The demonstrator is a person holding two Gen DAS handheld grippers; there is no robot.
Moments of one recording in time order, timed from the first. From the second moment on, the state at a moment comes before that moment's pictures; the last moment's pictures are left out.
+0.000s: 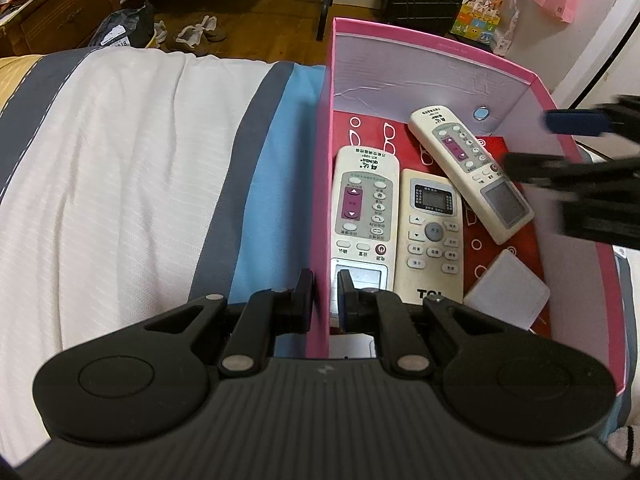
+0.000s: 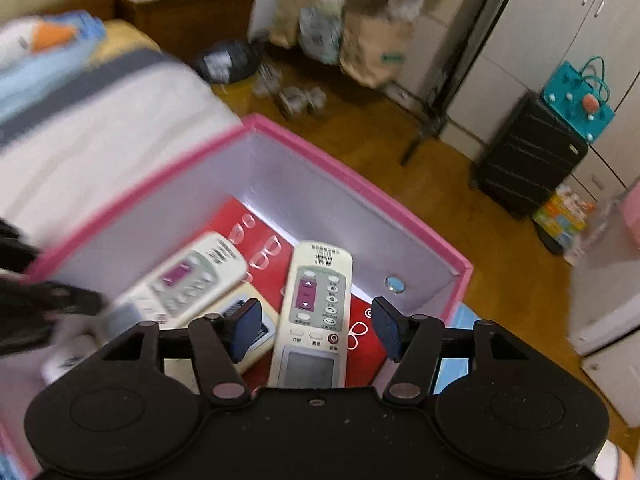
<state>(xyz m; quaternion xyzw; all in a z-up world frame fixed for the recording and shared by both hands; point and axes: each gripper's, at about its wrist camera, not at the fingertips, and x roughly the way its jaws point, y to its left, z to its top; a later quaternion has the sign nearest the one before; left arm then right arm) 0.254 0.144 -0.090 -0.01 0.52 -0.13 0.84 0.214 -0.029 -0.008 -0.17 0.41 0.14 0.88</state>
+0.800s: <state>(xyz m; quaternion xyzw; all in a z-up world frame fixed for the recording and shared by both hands) 0.258 0.140 -0.089 -0.01 0.53 -0.12 0.84 0.143 -0.242 -0.007 0.03 0.44 0.17 0.88</state>
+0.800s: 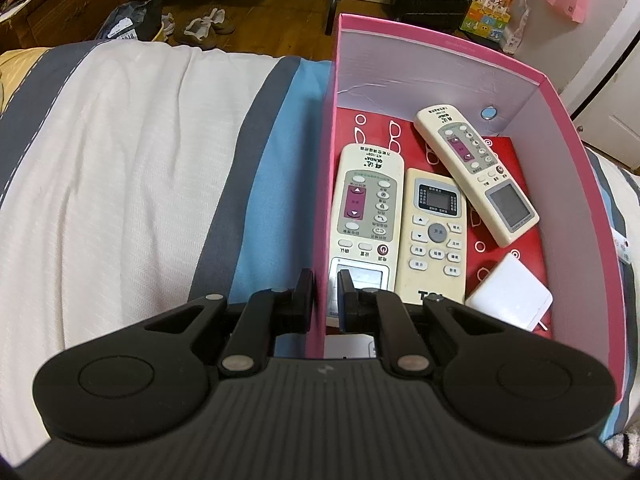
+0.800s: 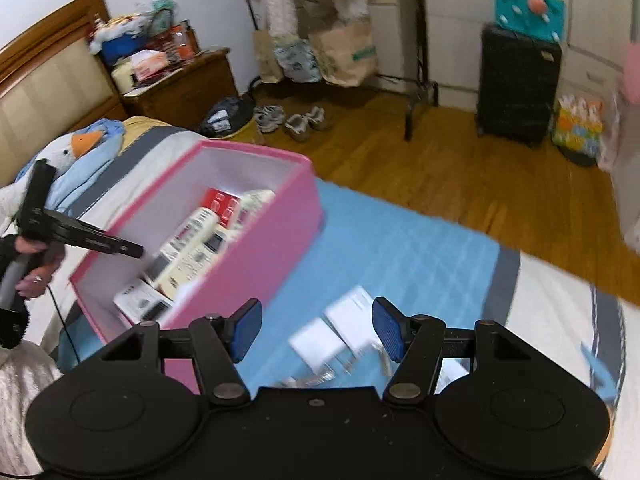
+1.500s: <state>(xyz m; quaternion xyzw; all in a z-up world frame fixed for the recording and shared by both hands) 0.256 0.130 -0.089 0.03 0.53 -0.12 0.84 0.198 -0.221 -0.100 -0.10 0.47 0.21 0.85</state>
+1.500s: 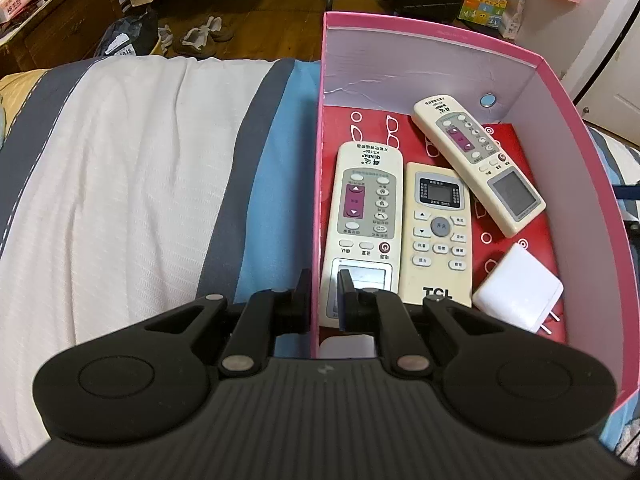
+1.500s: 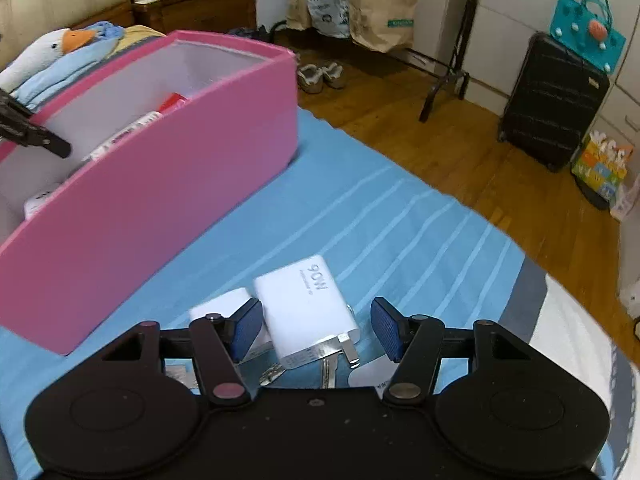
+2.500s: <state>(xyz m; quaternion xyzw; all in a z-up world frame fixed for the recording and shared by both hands) 0.255 0.132 -0.088 0.03 0.53 -0.12 0.84 0.173 -0.182 -0.097 -0.12 0.51 0.16 0.84</state>
